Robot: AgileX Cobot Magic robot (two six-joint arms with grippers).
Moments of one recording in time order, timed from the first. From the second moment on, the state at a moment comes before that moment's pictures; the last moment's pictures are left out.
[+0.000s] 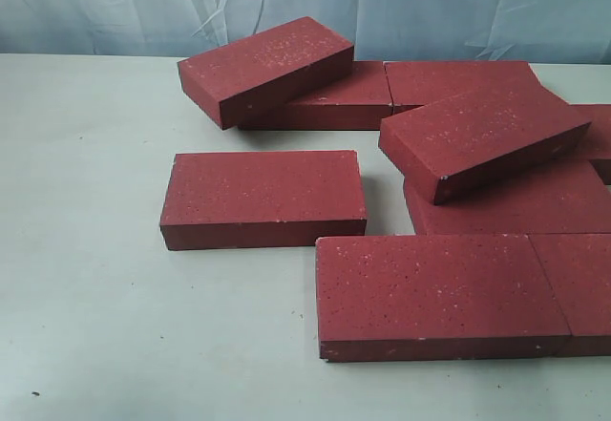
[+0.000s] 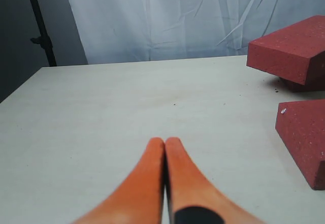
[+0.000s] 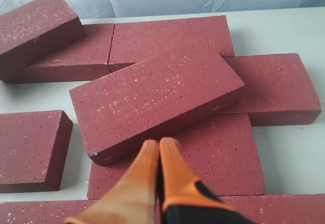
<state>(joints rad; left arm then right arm) 0.03 0.01 0.00 0.02 0.25 0.03 0.05 0.87 -0.79 0.09 0.63 0.03</state>
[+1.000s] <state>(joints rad) 0.03 0.01 0.00 0.02 0.25 0.03 0.05 1.40 -1.08 0.10 0.61 0.03</state>
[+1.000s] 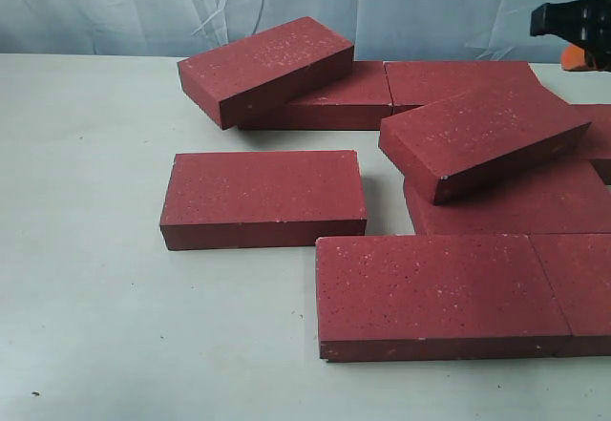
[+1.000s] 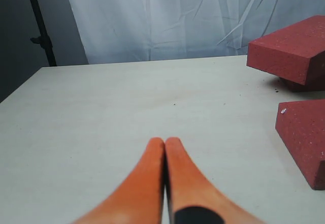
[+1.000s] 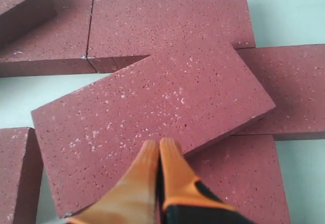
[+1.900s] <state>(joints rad) 0.03 0.01 0.00 0.02 0.25 0.03 -0.18 2.08 -1.70 0.09 0.76 -0.03</state>
